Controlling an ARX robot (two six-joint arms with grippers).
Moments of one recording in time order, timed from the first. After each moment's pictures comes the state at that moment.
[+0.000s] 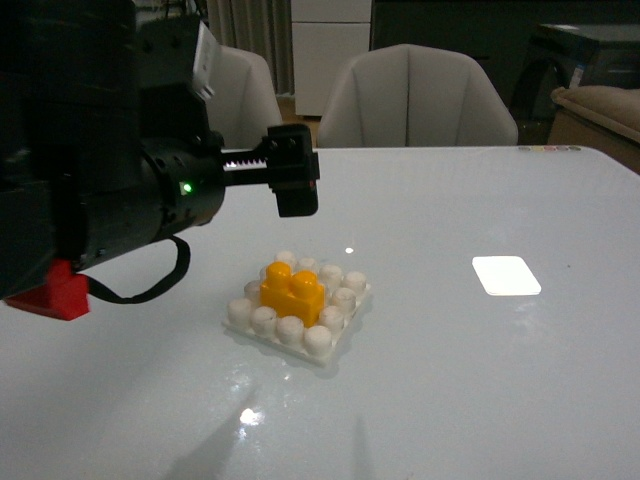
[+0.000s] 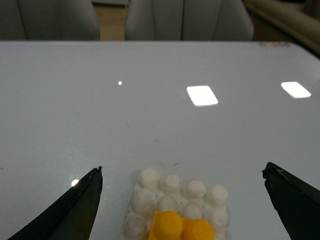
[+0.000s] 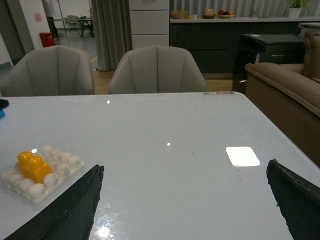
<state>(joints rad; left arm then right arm) -0.39 1.89 0.87 0.76 -0.10 -0.20 0.00 0.00 0.01 0.00 0.00 0.00</state>
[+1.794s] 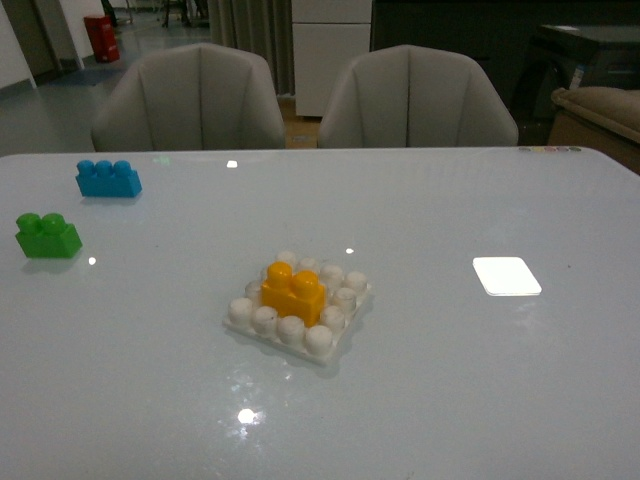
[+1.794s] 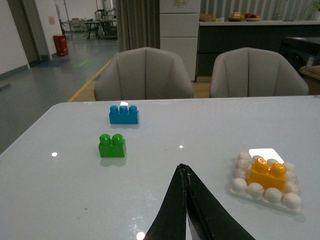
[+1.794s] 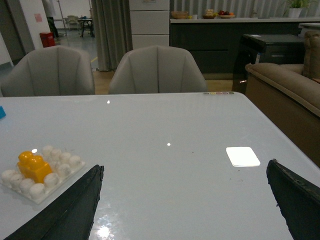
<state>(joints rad) 0.00 0.27 0.01 0.28 0.00 -0.01 0.00 0.00 0.01 0.00 0.00 0.00</state>
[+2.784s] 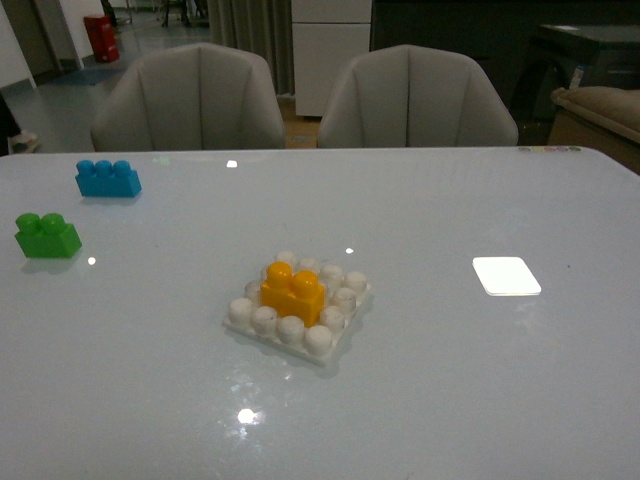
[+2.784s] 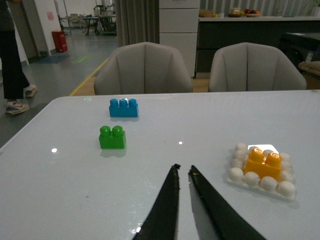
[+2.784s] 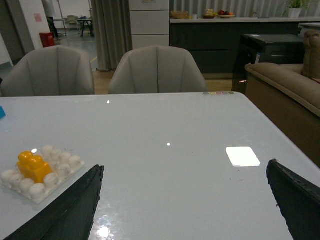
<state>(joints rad) 0.00 0.01 0.01 0.00 0.00 -0.01 0.00 0.00 0.01 0.00 0.00 0.00</state>
